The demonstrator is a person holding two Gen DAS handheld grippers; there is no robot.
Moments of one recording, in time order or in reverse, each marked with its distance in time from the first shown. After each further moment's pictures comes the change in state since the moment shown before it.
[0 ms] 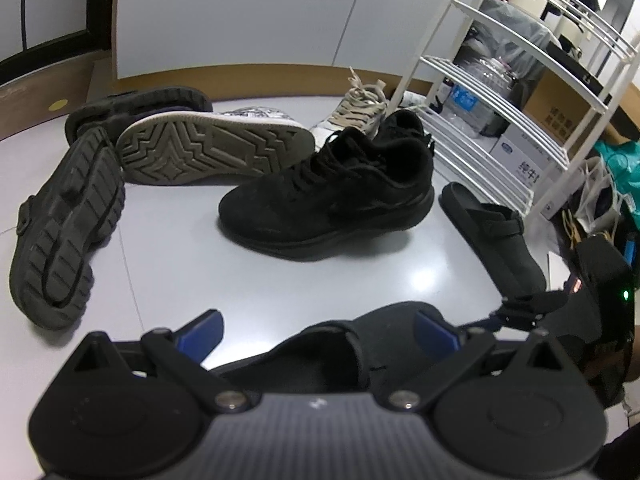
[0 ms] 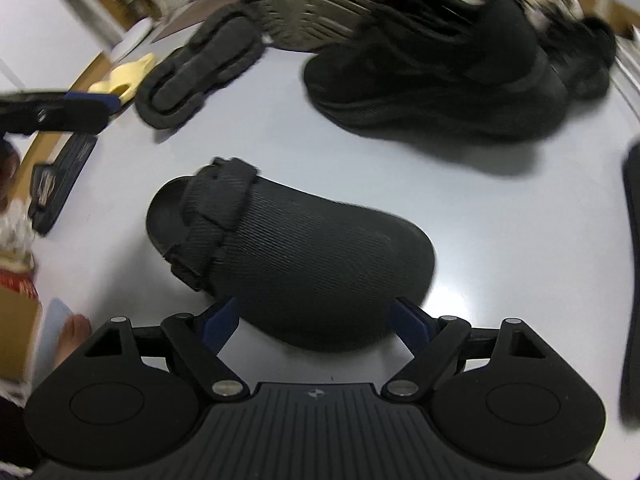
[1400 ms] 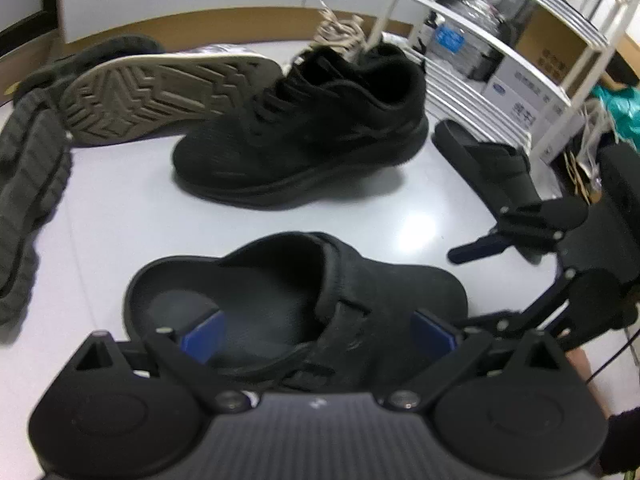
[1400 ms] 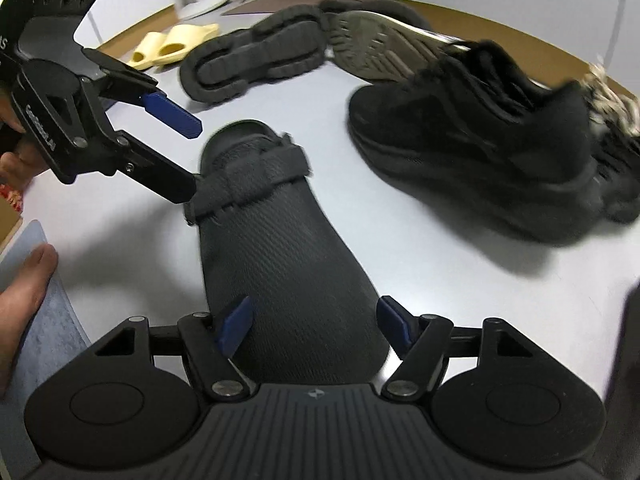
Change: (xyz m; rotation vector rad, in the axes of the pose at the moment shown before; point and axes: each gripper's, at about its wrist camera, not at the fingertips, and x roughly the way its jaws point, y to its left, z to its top) left arm 0.074 -0.017 -0.021 0.100 0.135 -0.040; right arm 0.002 0.001 -0.005 -0.262 -0.046 -0.021
